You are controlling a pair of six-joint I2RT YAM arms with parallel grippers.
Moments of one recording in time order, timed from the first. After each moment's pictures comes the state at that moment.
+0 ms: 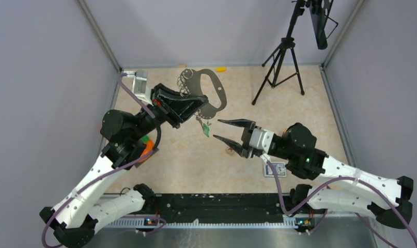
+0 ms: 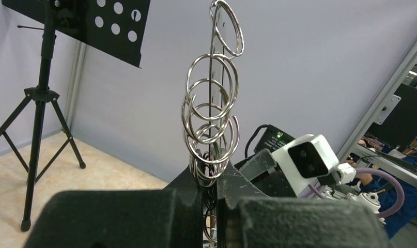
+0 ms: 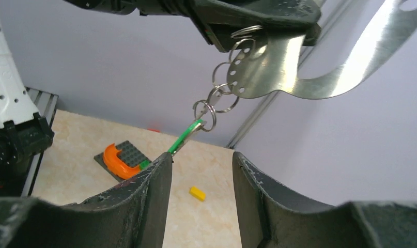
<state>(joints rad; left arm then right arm) -0.69 0.87 1.09 0.32 0.45 -0.68 1.12 0.86 0.87 0.25 -0.27 -0.56</state>
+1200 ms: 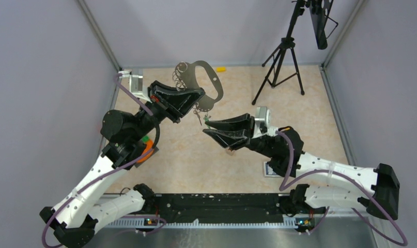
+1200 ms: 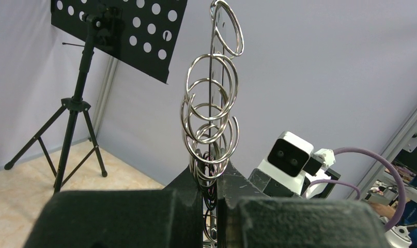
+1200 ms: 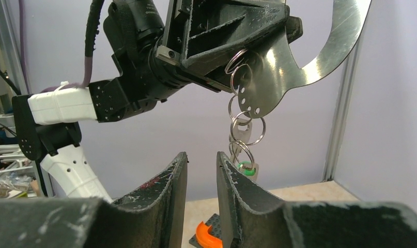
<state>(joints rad) -0.69 0.87 1.09 0.33 0.32 -0.65 1.13 1.03 0.76 0.84 -0.21 0.11</state>
